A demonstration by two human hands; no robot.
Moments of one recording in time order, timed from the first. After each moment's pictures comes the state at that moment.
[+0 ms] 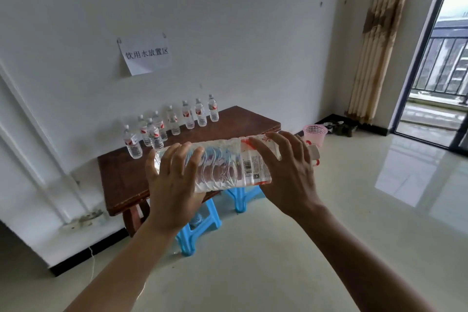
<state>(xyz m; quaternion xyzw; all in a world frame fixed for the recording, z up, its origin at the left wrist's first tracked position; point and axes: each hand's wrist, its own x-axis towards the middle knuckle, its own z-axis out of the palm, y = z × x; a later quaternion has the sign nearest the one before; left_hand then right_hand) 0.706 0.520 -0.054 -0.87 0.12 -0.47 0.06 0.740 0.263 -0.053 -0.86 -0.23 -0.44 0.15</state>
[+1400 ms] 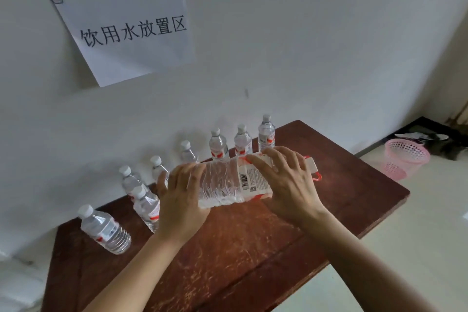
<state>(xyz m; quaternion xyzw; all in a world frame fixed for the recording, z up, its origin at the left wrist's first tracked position) 1.432 0.815 -0.157 -0.95 0.04 -0.30 -0.06 1.497 0.560 -0.124 -0.92 -0.31 -0.21 0.11</state>
